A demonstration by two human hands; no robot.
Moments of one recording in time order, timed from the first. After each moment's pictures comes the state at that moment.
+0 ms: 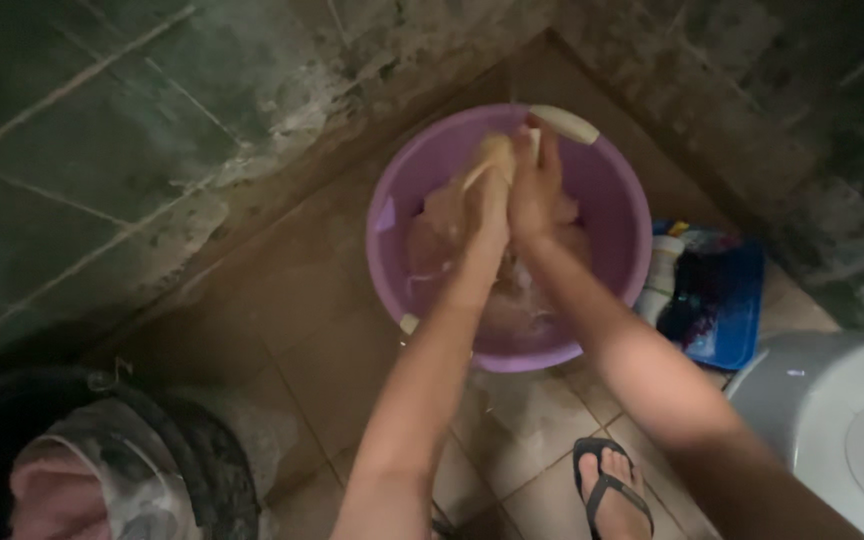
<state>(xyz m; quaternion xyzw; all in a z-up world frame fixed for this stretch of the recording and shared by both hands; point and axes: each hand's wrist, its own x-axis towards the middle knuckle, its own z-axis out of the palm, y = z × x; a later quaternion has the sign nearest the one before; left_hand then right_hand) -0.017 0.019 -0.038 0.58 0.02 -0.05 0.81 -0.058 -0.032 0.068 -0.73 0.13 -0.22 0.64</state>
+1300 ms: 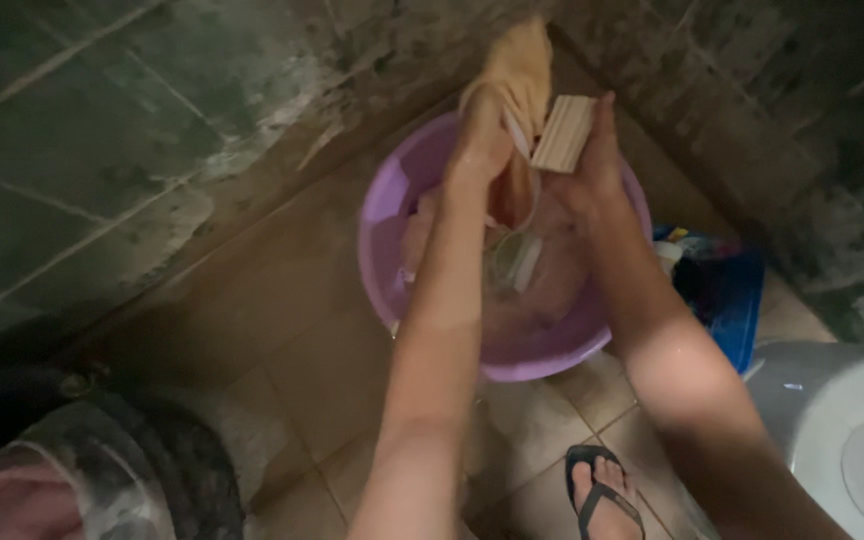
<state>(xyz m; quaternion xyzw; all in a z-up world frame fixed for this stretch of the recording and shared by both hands) 0.121 0.001 -0.030 0.33 -0.04 -0.12 0.94 0.002 -0.124 0.060 -0.21 0.10 0.08 0.97</state>
